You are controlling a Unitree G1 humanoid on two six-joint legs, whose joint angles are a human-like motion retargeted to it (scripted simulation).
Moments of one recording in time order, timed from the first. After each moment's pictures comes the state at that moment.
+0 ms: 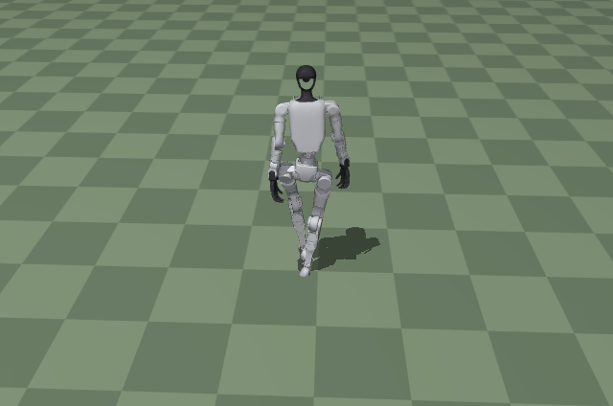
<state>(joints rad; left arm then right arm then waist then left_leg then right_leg) 0.14 0.12 0.29 1.39 0.60 0.11 -0.26 -0.25 -0.17 0.02 1.34 -0.55 0.24 0.31 0.01 -0.16 0.22 -0.41 -0.22 0.26 0.64 -0.13 0.21 0.01 -0.01 -0.18 0.14 -0.23 0.25</state>
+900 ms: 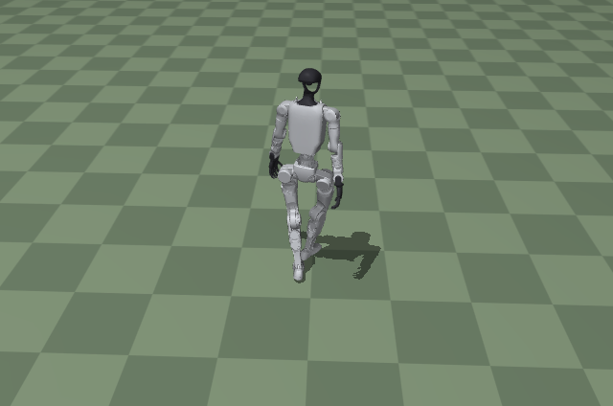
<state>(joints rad) -0.20 0.26 0.26 1.33 0.45 0.12 -0.18 0.05 -0.15 -0.09 1.54 -0.39 0.29 0.05 -0.10 -0.10 0.19 0.20 -0.19 0.26 0.18 -0.28 0.26 -0.15 -0.01 -0.44 0.23 -0.04 -0.13</state>
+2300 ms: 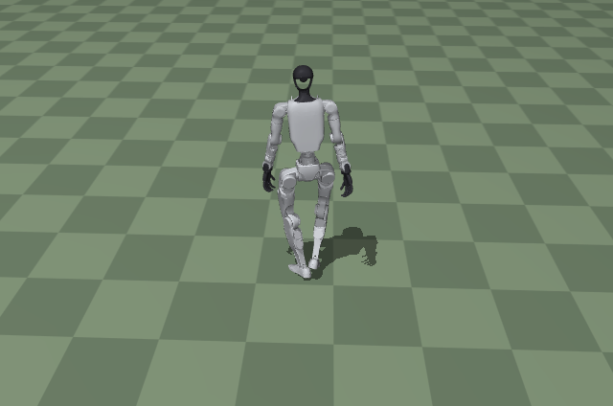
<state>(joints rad) -0.17 0.21 0.15 1.34 0.63 0.11 -0.19 -0.01 -0.17 -0.03 1.57 -0.46 0.24 0.17 -0.10 -0.02 0.20 0.00 0.08 0.45 0.41 -0.21 0.26 -0.20 -0.04 -0.36 0.86 -0.18 0.12</state>
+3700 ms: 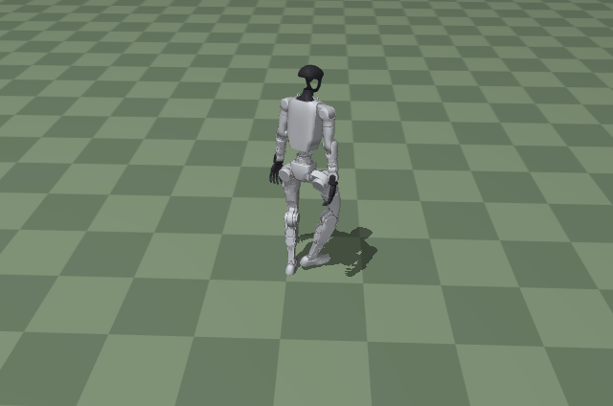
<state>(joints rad) -0.05 0.21 0.17 1.39 0.63 0.11 -0.11 -0.08 -0.14 0.02 1.50 -0.43 0.19 0.18 -0.12 -0.02 0.14 -0.01 0.02 0.36 0.15 -0.15 0.20 -0.30 -0.13 -0.59 0.63 -0.32 0.23</state>
